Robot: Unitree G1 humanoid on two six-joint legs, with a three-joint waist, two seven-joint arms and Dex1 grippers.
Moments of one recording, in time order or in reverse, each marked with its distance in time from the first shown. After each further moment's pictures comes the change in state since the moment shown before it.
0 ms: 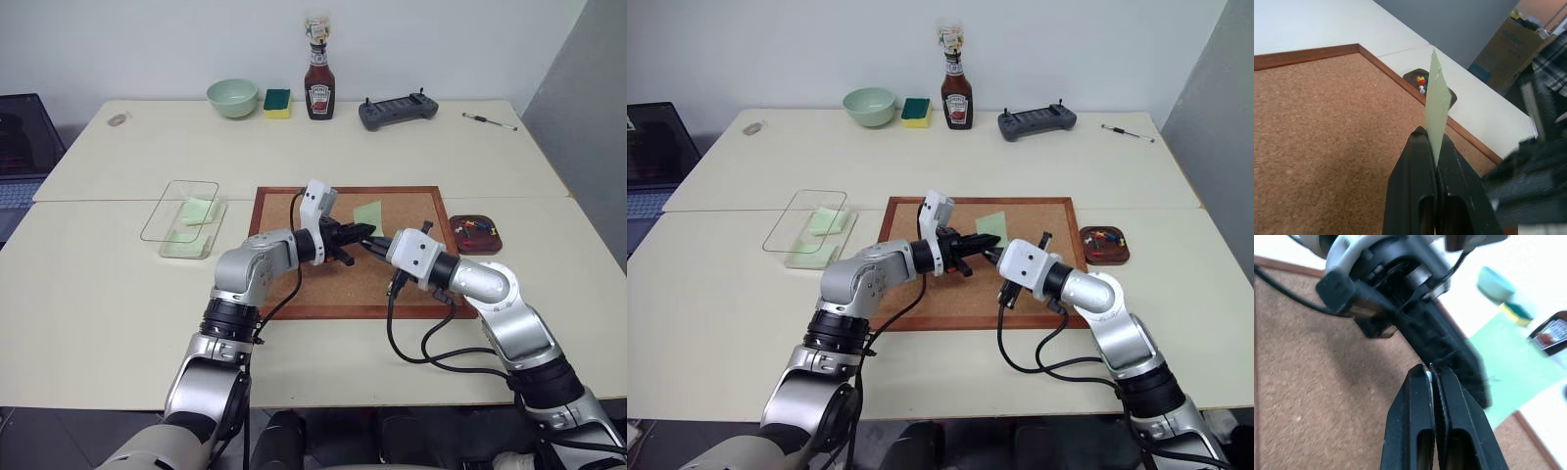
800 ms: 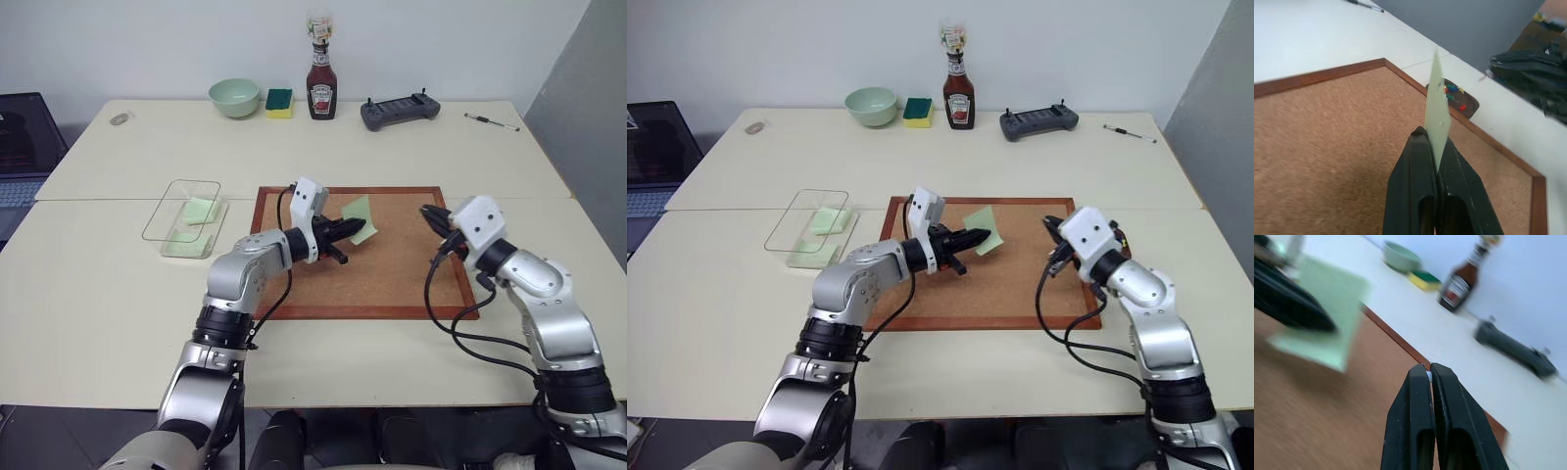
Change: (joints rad) left arm 0.072 0.053 -0.031 -0.130 0.042 -0.097 0.048; right arm 0.091 -0.073 -0.258 -0.012 0.061 0.184 -0.149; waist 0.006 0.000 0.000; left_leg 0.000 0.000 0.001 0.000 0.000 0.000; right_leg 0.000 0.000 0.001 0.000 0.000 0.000
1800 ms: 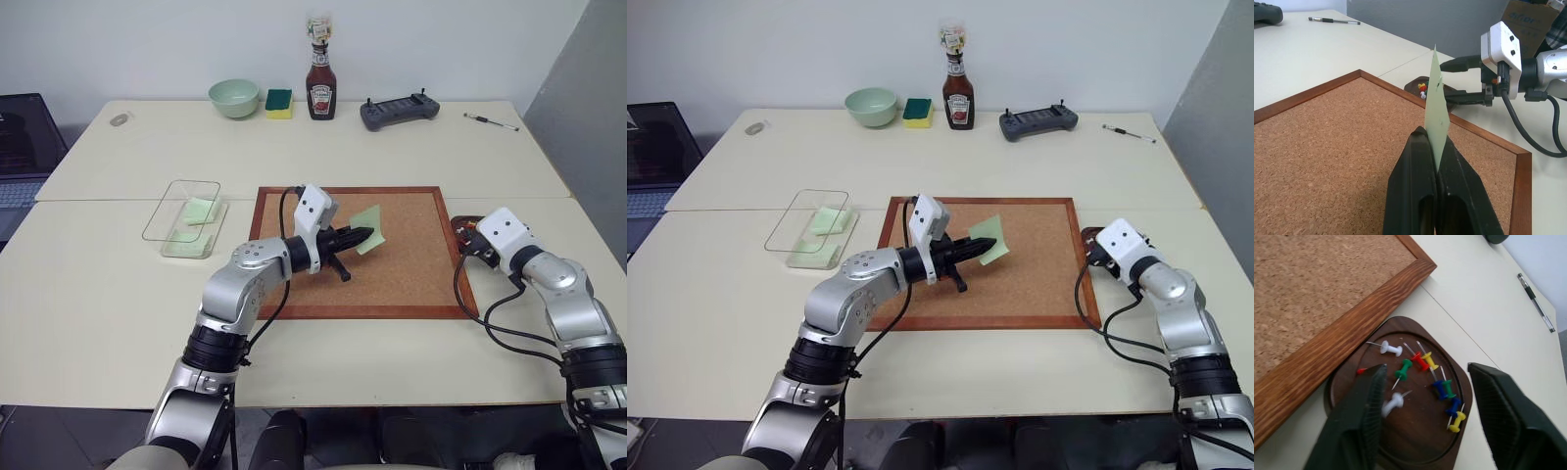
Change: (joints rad) left arm 0.066 0.024 -0.059 -0.145 0.012 -0.037 -0.010; right arm -0.096 -0.105 0.028 0.393 -0.151 -0.034 -0.084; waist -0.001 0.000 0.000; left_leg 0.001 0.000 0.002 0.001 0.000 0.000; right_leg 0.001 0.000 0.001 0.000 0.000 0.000
